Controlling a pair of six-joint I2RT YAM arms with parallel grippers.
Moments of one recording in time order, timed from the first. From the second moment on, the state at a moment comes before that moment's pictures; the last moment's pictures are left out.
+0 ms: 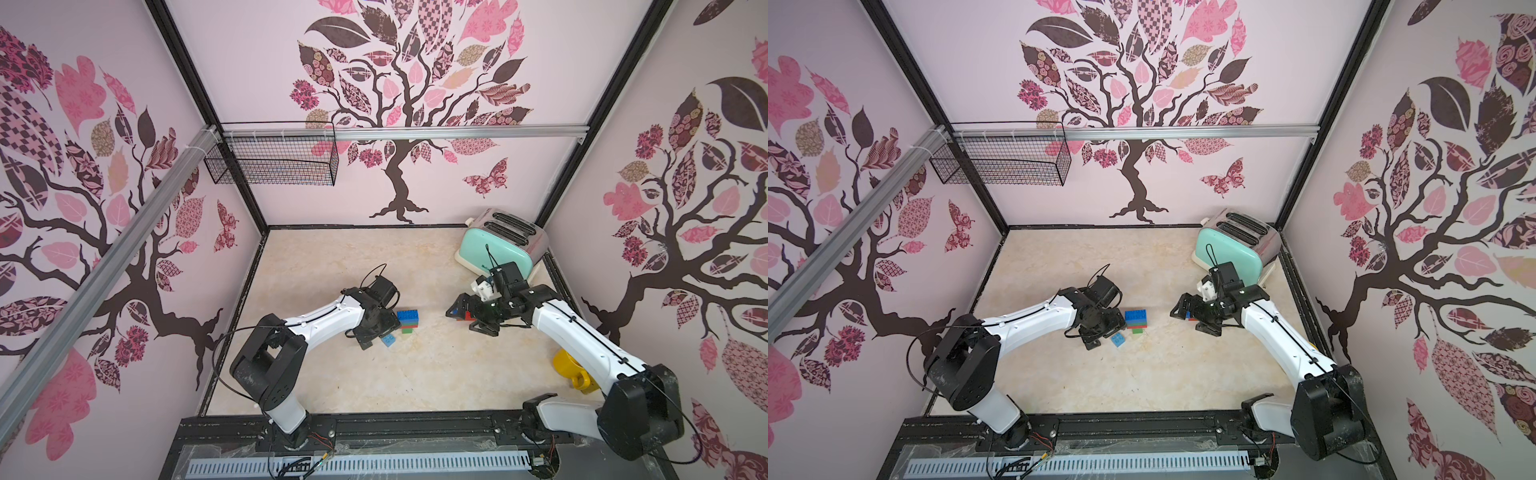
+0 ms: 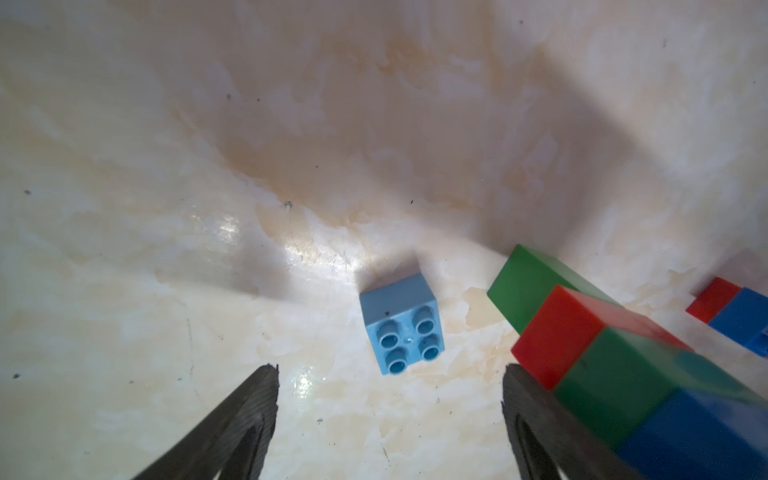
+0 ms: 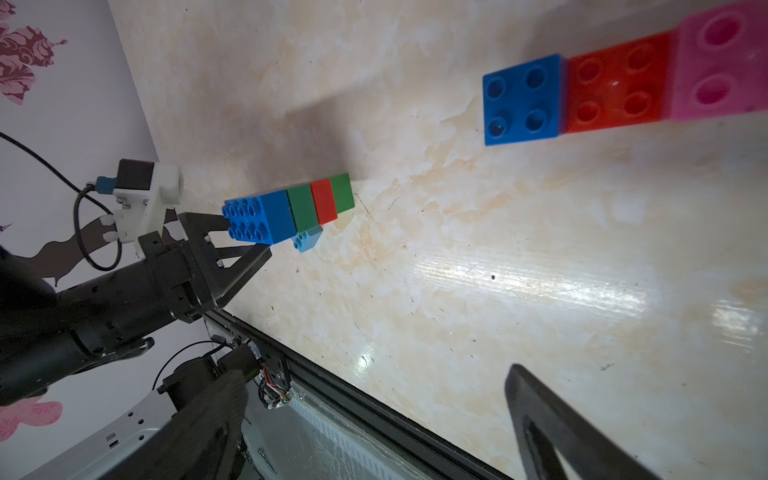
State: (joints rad) left arm -0.67 1.67 1.07 -0.73 0.10 -1.16; right arm 0.29 1.27 0.94 -0.78 -0.54 0.61
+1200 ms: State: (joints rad) left arm -0.67 1.76 1.08 -0.83 0.06 -1.14; right arm 0.28 1.27 0.94 -0.78 -0.54 0.61
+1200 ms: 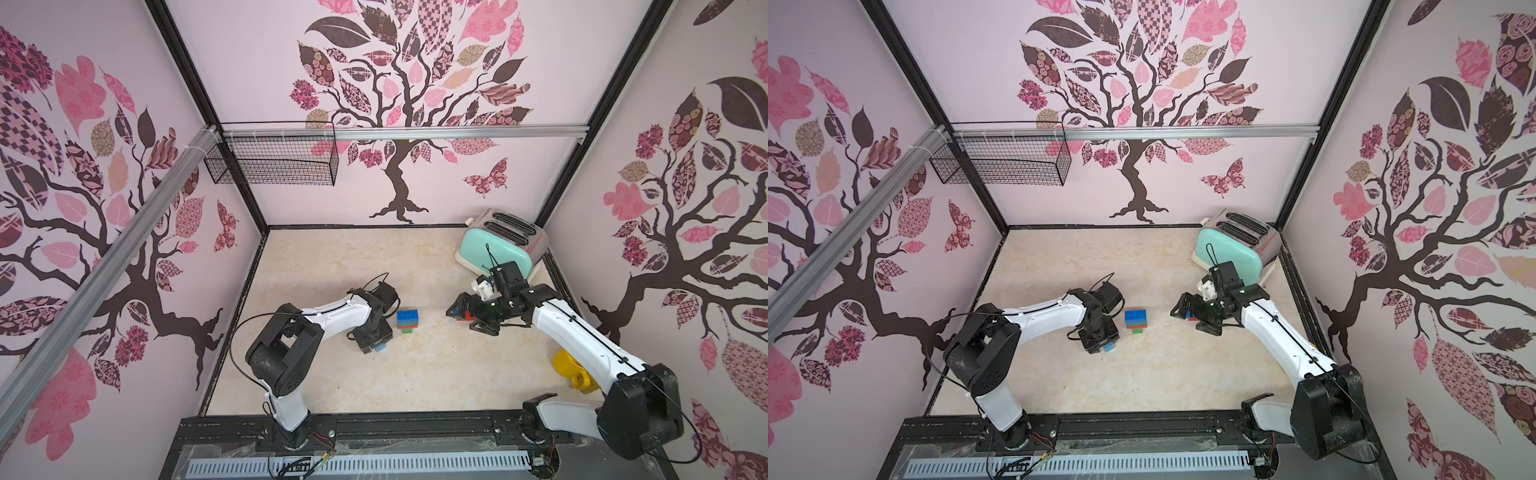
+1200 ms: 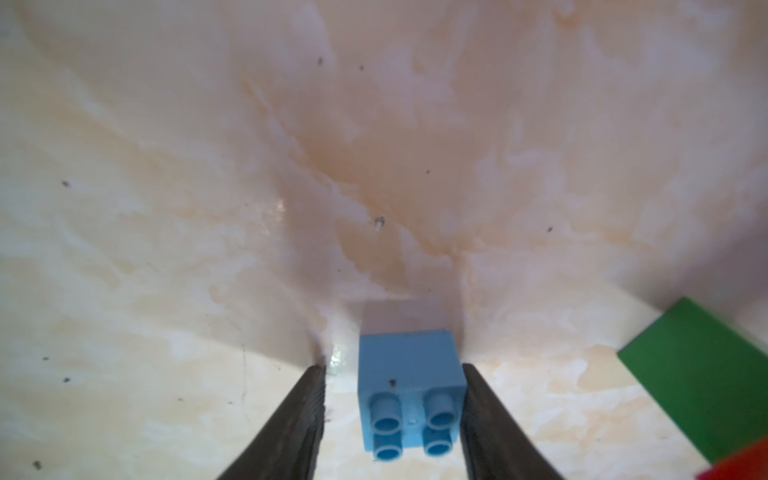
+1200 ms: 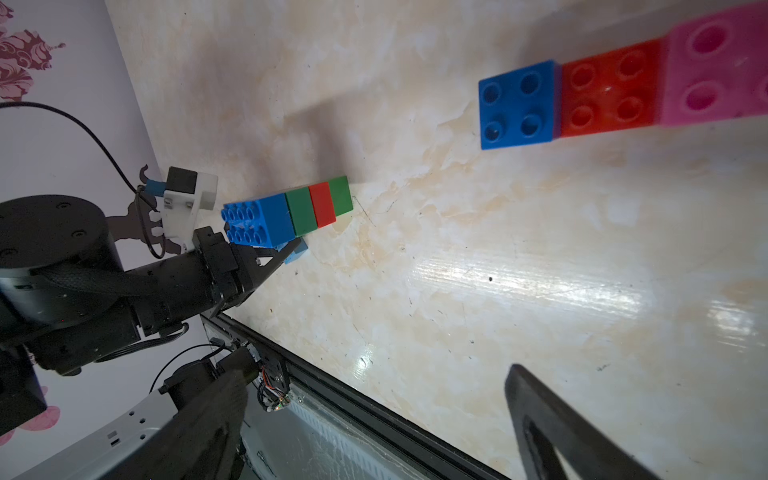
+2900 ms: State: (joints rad) left arm -0.76 1.78 1.13 -0.91 -0.06 -1.07; right arm 0.28 1.27 0.94 -0.78 -0.54 0.61
